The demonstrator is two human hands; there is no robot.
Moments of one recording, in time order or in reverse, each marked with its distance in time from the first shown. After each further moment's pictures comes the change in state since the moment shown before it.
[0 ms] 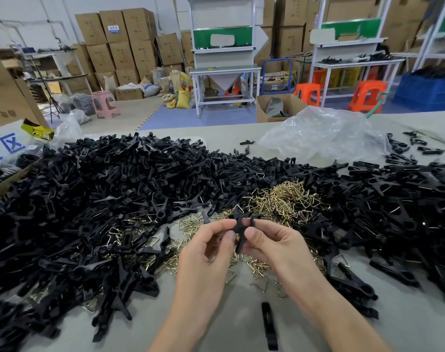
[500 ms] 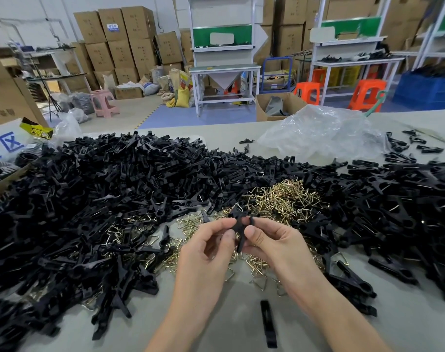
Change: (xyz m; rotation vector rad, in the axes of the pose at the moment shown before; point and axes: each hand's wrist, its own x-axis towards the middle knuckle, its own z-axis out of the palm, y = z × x) left_hand 0.000 -0.002 -0.001 0.015 -0.019 -0.012; right_hand 0.000 0.000 0.000 -0.008 0.000 -0.003
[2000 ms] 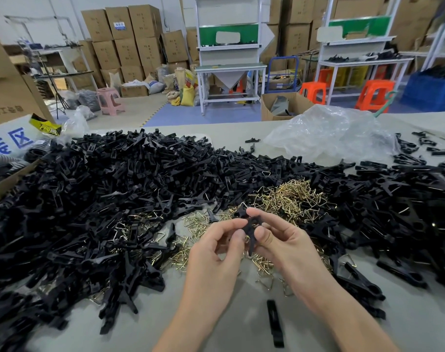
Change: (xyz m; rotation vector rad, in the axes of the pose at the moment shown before) left_hand -0.001 -0.004 0.002 0.020 -0.017 0.046; right_hand 0.002 0.004 -0.005 -0.016 -0.067 -0.030
